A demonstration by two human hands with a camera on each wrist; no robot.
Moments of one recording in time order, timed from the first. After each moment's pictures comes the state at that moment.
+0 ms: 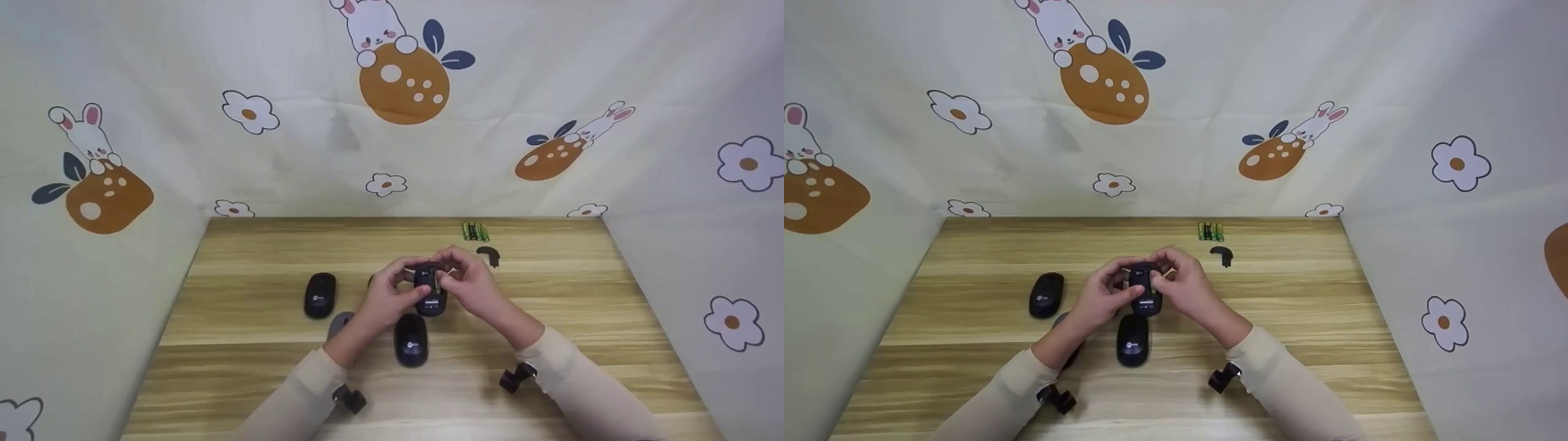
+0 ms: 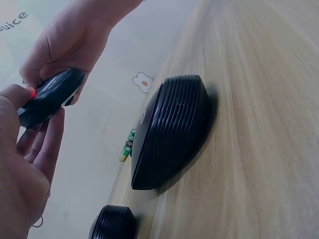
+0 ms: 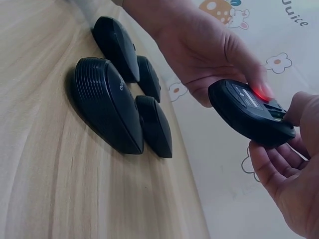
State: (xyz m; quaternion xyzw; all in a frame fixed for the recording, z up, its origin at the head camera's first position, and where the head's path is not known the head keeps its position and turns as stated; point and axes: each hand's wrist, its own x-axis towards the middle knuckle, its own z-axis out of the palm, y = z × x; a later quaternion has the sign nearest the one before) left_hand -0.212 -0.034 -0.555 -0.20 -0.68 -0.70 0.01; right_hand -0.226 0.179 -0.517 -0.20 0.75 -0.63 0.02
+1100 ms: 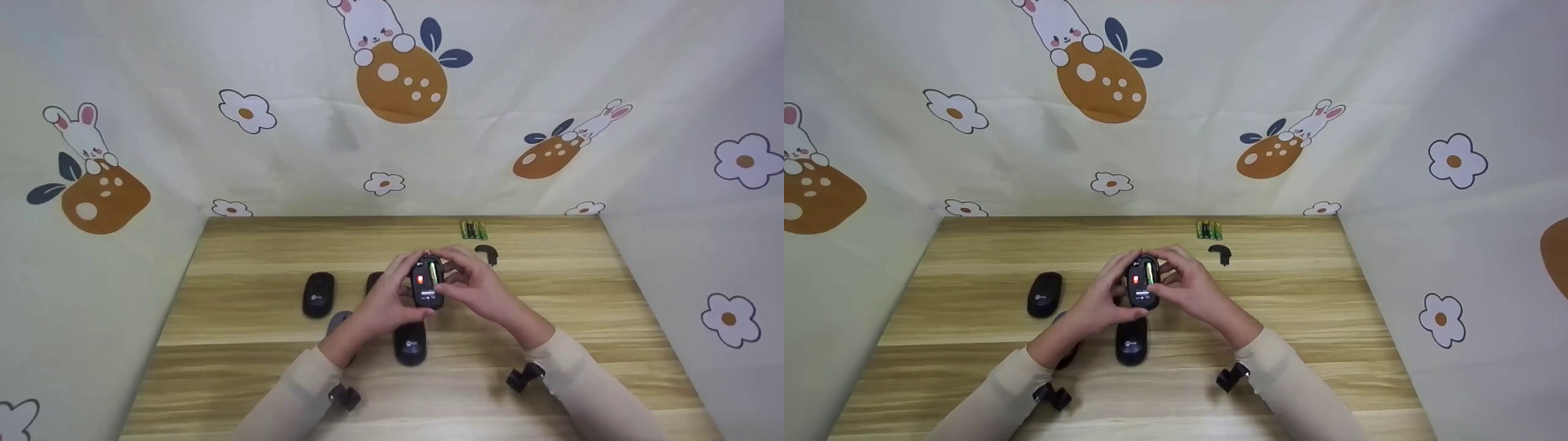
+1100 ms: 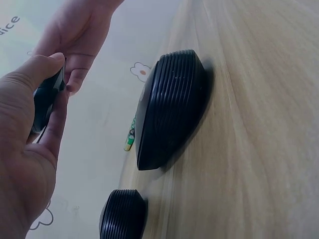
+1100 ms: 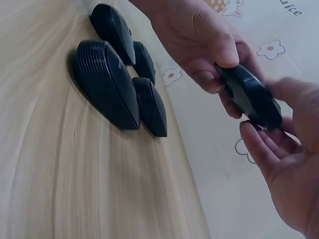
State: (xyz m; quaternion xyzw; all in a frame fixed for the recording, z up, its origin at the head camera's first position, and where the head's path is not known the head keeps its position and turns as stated) left_hand -0.208 -0.040 -0.550 -0.28 -0.76 -0.58 -0.04; right_hand -0.226 0.204 -0.522 -0.28 0.76 -0.58 0.05
